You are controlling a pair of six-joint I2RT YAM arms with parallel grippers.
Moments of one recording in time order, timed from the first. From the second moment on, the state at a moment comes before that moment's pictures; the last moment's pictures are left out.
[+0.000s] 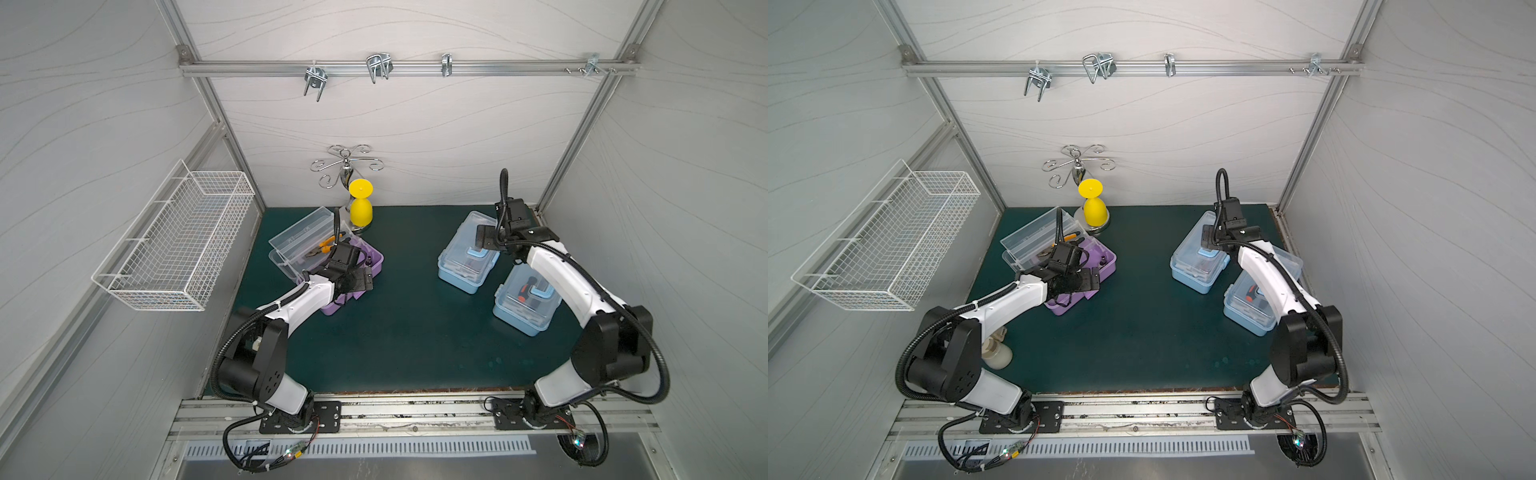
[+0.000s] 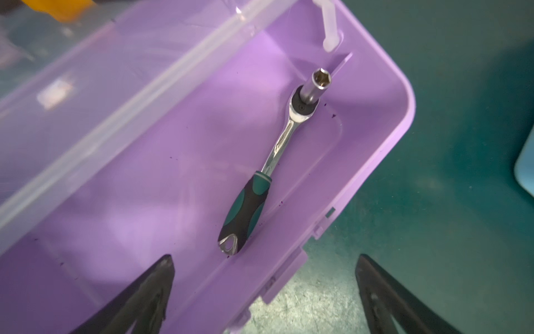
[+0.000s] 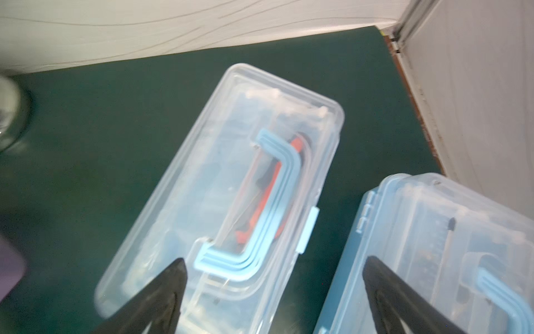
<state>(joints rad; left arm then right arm) -0.33 1.54 0.95 -0.42 -0.10 -0.42 0.32 1.52 1.34 -0.64 0.21 0.26</state>
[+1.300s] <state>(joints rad) -0.85 1.78 1.14 -0.35 0.09 -0.54 0.58 1.23 1.02 -0.62 0.06 0.37</state>
